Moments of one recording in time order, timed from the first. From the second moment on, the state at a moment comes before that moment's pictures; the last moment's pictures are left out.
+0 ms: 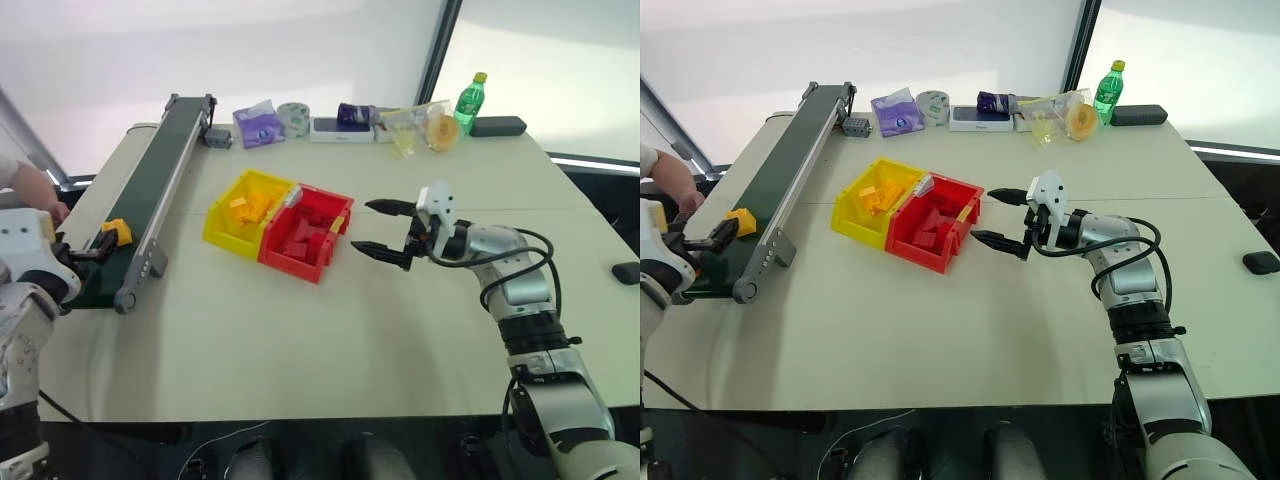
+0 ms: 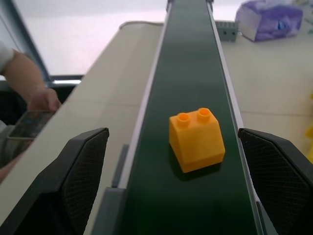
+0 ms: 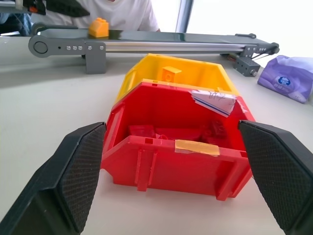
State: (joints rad) left arm -0.23 0.72 0.53 -0.06 -0.51 0.68 -0.24; right arm -0.70 -0.49 0.02 0.31 0.33 0.09 1.12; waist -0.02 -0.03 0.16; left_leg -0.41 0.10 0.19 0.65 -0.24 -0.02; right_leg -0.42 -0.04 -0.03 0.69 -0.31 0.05
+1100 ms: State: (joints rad) left arm -0.78 0.35 0.12 0.26 -0.31 0.48 -0.20; right arm -0.69 -0.50 0.02 0.20 0.34 0.17 1.07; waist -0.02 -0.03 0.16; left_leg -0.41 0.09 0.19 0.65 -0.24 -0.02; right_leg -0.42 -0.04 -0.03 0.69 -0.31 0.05
